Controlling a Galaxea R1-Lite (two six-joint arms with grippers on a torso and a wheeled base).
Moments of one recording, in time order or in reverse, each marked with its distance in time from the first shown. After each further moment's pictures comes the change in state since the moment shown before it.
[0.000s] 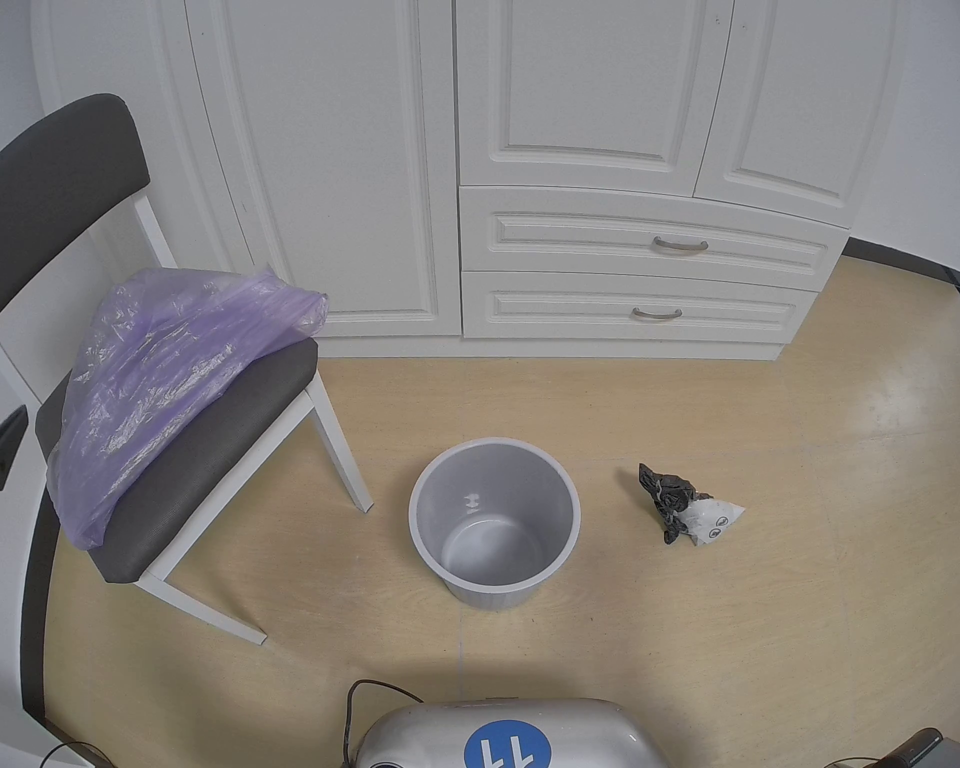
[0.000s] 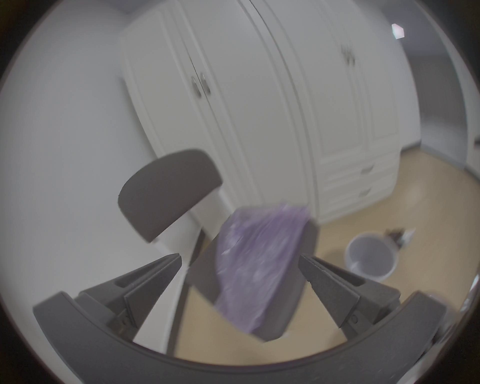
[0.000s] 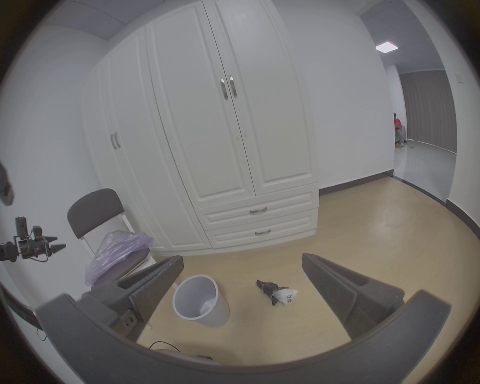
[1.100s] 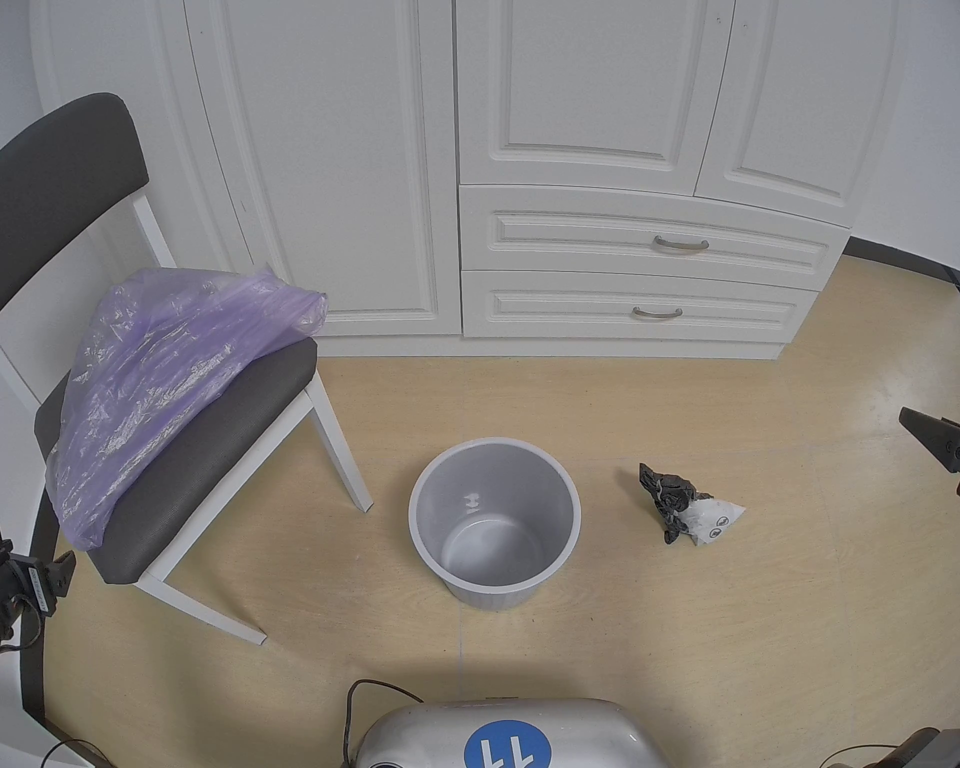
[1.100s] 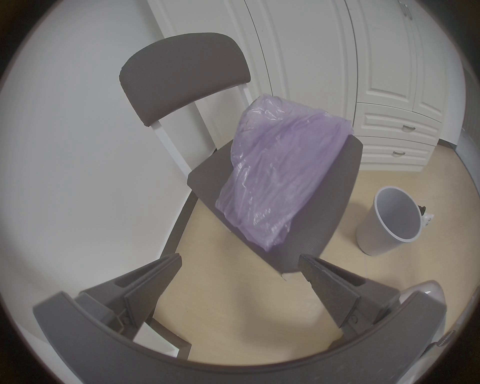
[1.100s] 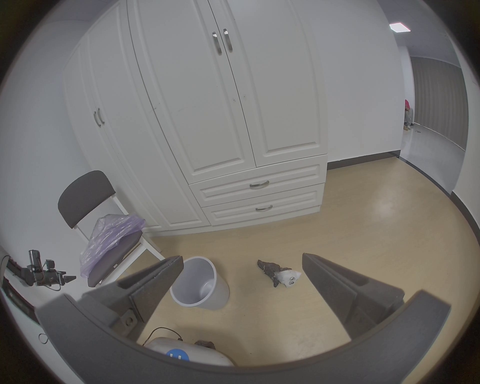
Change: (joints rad) left arm 0.407 0.301 0.450 -0.352 -0.173 0.009; right arm 0.062 0.272 -0.043 -0.053 -0.020 -0.007
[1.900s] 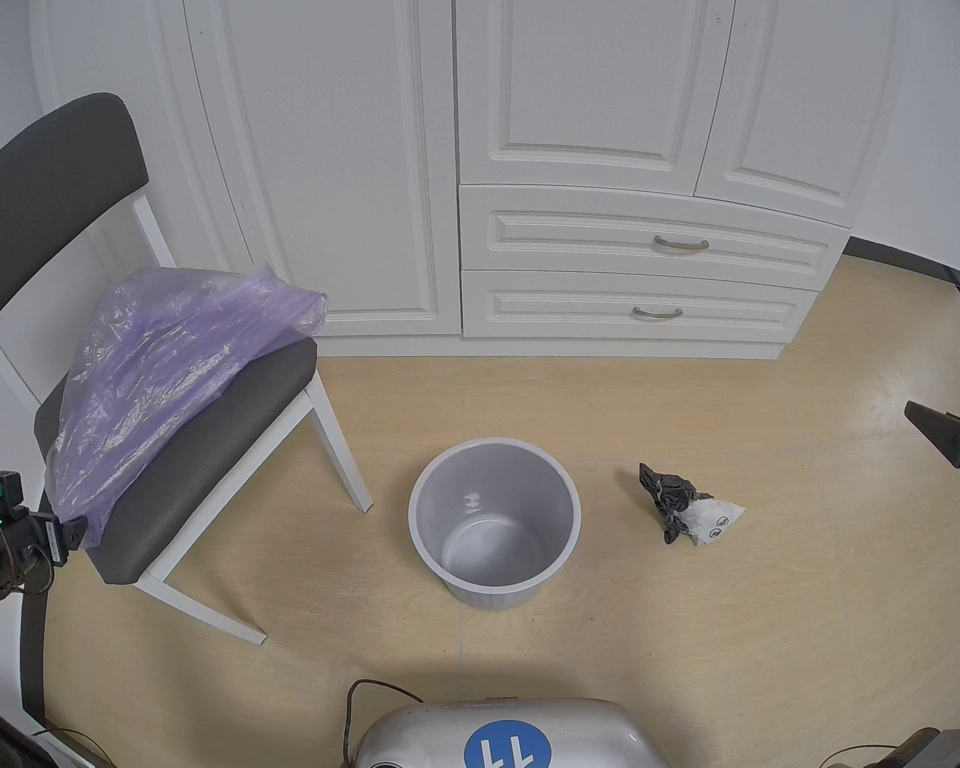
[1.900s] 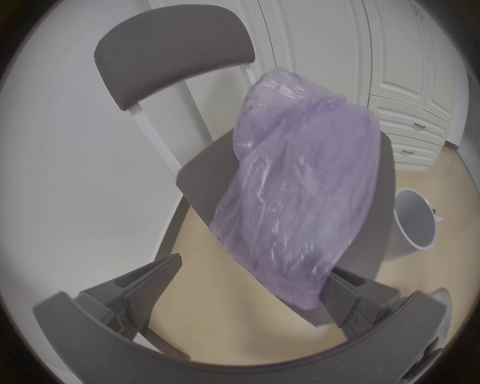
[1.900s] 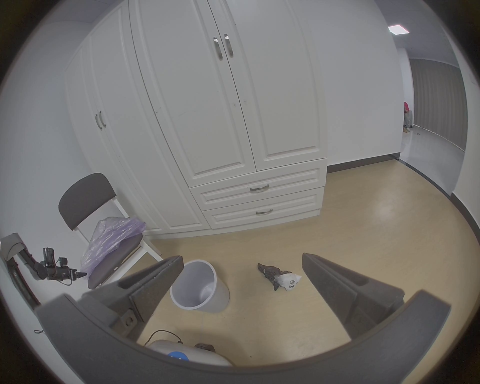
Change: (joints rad) left arm -0.059 0.389 -0.108 -0.252 0.044 -0.020; right arm -0.004 -0.012 -0.006 -0.004 -0.001 0.001
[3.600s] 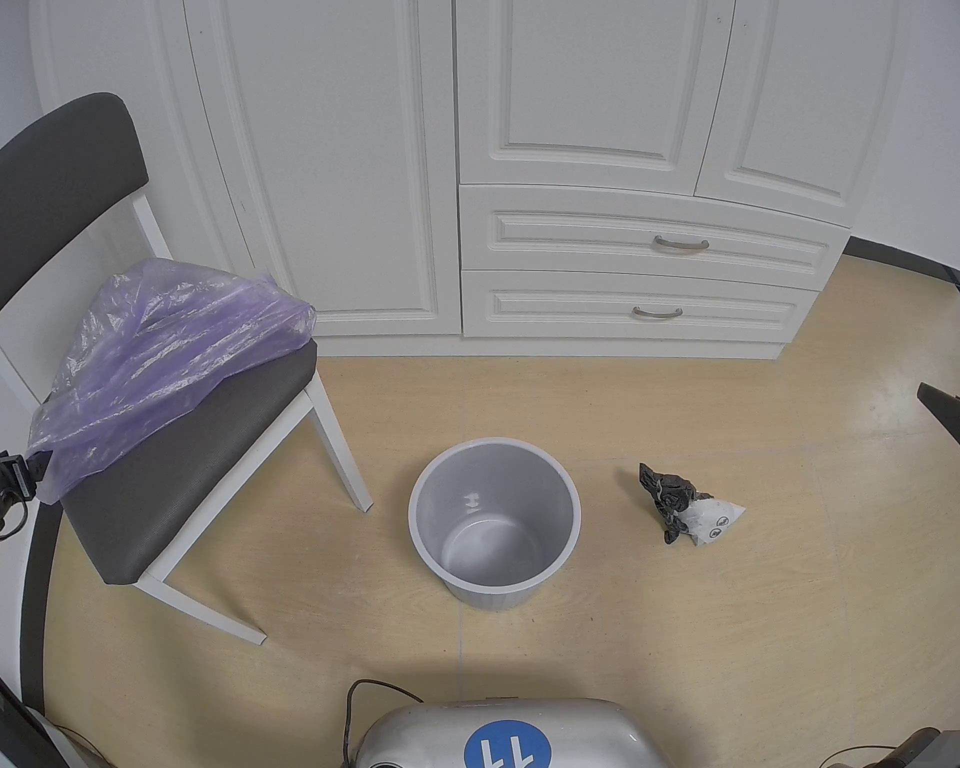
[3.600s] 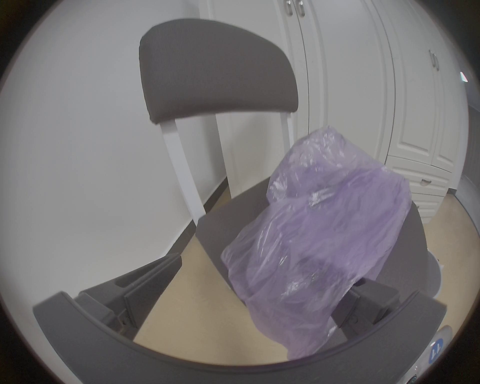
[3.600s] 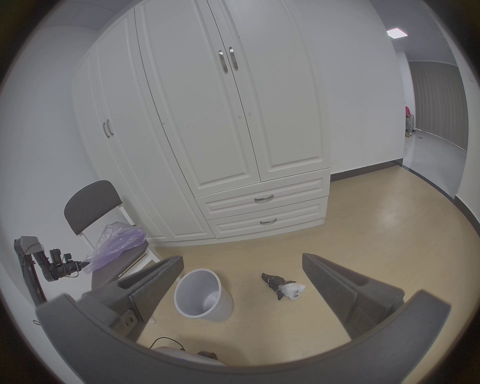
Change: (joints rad) left arm 0.189 0.332 -0.188 -0.431 -0.270 -0.209; right arm 0.009 -0.030 -0.009 -0.028 0.006 0.005
